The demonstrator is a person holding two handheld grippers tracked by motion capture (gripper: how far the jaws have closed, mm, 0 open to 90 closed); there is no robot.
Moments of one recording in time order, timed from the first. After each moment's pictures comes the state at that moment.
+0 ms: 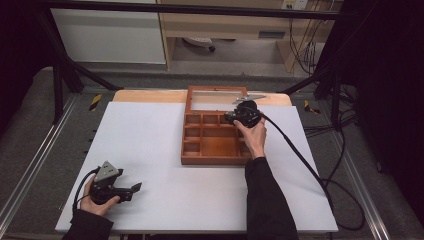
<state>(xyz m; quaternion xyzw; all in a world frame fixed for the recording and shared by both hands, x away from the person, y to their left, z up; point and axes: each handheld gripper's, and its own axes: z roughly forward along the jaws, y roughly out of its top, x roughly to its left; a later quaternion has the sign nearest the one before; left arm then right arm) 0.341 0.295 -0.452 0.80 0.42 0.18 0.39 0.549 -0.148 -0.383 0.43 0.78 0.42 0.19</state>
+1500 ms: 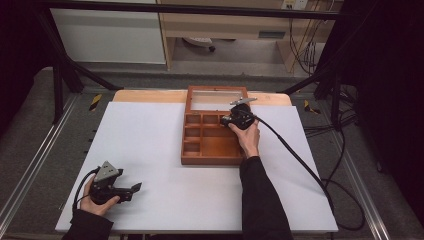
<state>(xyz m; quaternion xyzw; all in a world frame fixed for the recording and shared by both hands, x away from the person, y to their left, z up) 0.341 0.295 -0.451 0.80 0.42 0.18 0.39 0.564 -0.135 -0.412 0.44 0.79 0.39 0.18</state>
